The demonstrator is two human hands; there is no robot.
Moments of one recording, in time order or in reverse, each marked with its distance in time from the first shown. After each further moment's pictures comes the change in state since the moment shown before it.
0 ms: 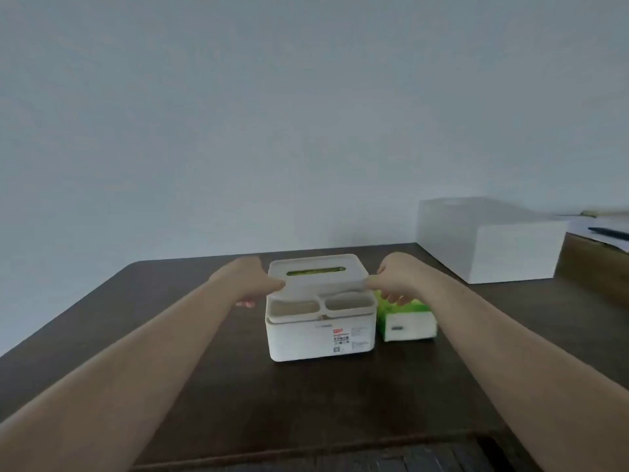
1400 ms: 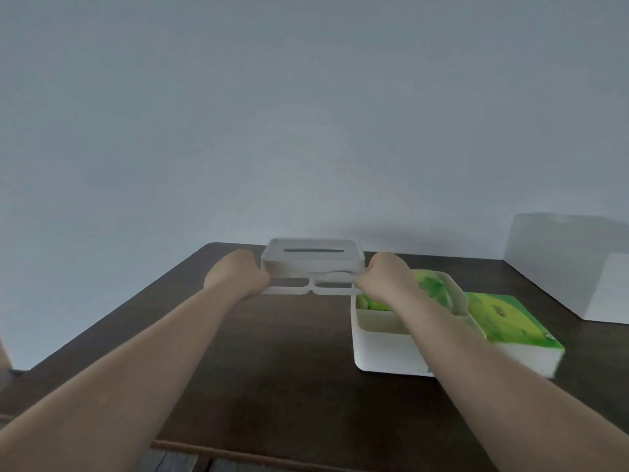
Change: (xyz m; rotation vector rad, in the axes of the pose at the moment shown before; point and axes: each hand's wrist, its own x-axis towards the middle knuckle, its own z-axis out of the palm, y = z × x) left_hand 0.023 -0.146 -0.024 -0.088 0.374 -0.156; right_hand 0.021 -0.130 0.096 0.010 0.168 -0.244
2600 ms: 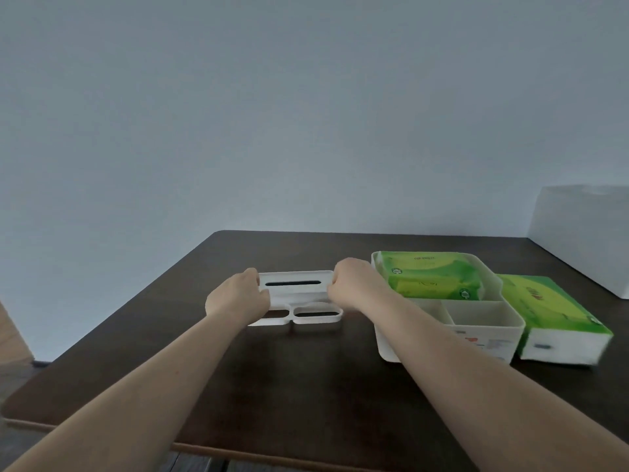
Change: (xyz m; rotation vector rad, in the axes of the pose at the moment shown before) left_hand -0.006 -0.043 0.040 0.197 -0.020 -0.015; right_hand 0.004 -0.043 0.066 -0.177 -0.220 -0.101
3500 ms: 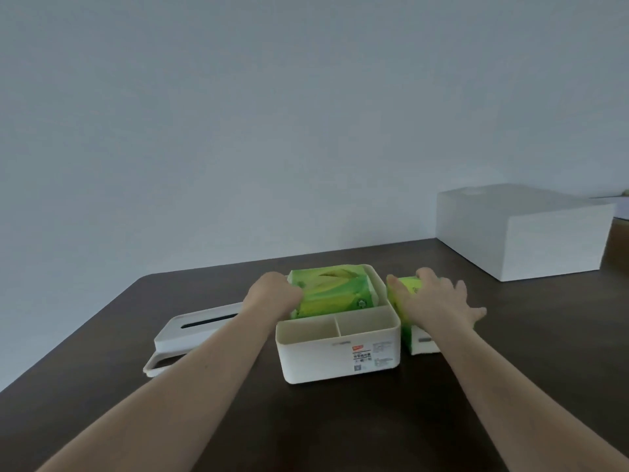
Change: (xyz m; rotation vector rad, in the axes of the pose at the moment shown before) left_hand -0.029 0.200 -0.001 -0.355 -0.236 0.060; right_hand -0.066 0.224 -0.066 0.153 0.301 0.557
